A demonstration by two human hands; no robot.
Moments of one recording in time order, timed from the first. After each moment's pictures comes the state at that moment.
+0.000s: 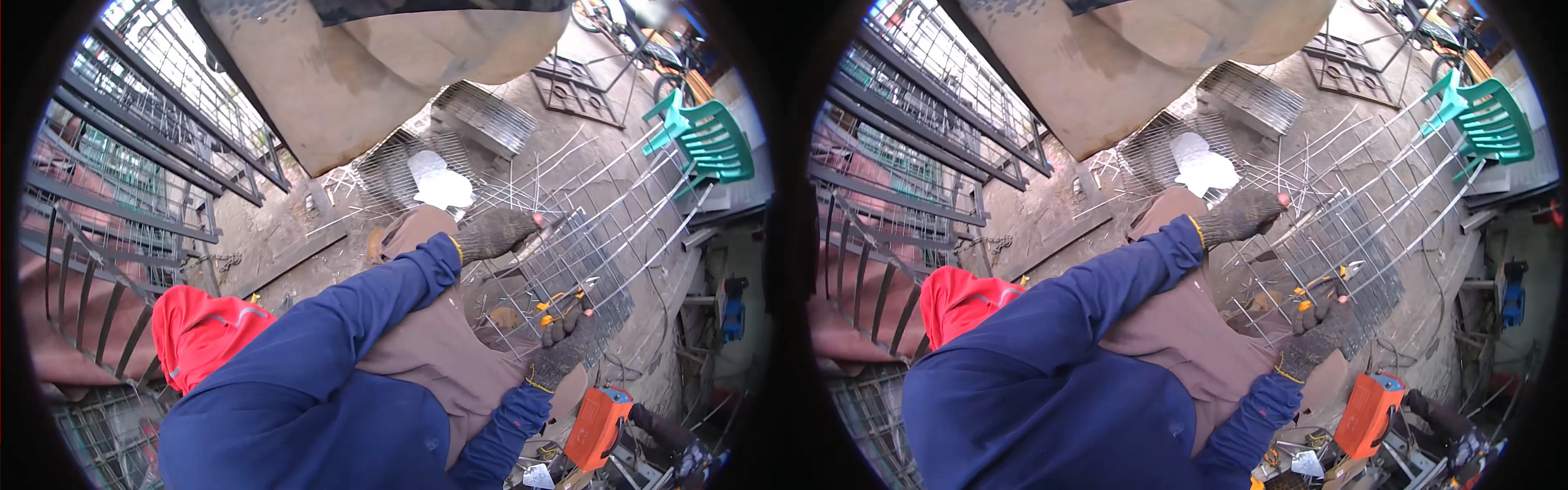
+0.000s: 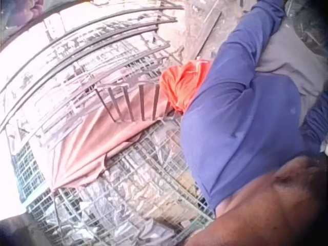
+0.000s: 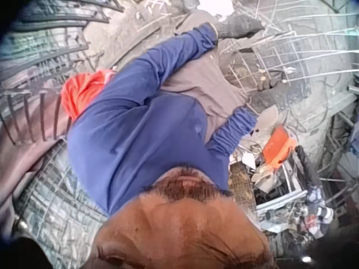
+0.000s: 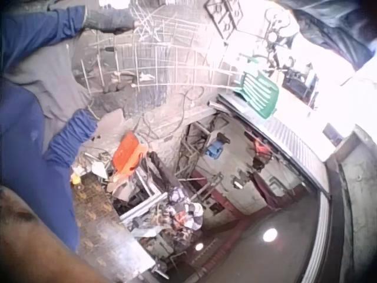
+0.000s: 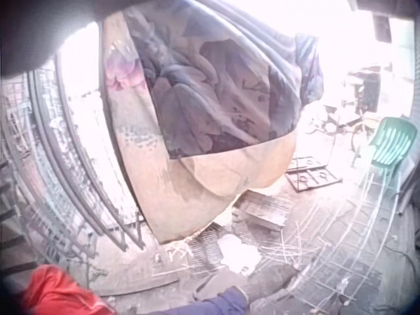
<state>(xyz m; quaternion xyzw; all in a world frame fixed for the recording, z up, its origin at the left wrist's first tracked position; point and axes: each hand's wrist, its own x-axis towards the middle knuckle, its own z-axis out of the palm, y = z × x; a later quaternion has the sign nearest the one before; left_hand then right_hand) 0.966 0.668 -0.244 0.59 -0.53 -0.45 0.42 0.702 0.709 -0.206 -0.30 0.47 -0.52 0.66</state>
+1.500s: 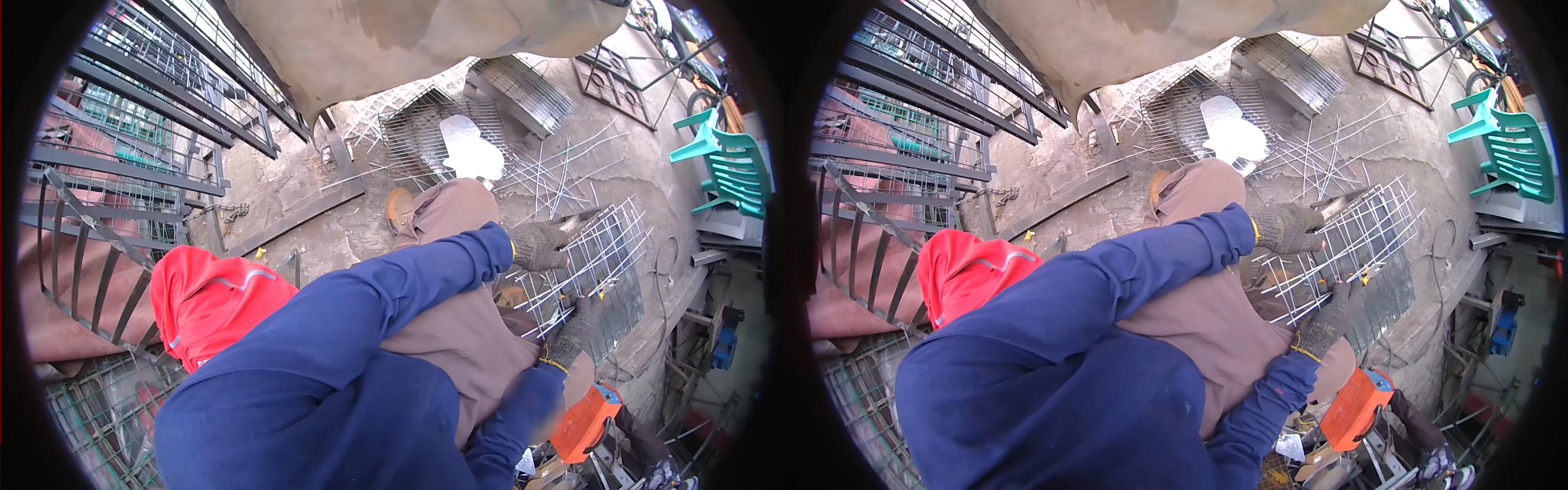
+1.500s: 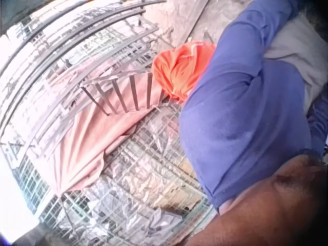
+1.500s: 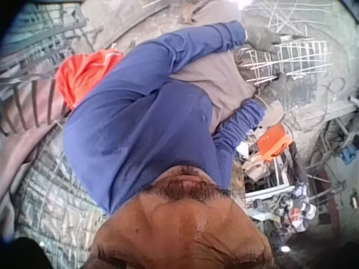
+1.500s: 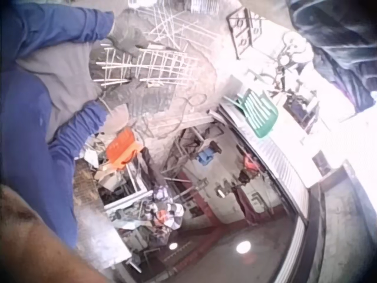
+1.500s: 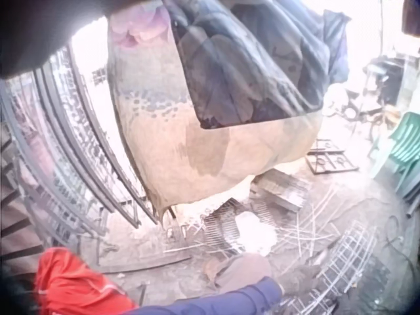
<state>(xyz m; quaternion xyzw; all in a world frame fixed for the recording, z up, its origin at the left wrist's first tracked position) 0.938 0.680 -0.265 0.58 -0.64 -0.42 0.28 0.702 0.689 -0.271 -0.40 0.57 -0.46 0.55</state>
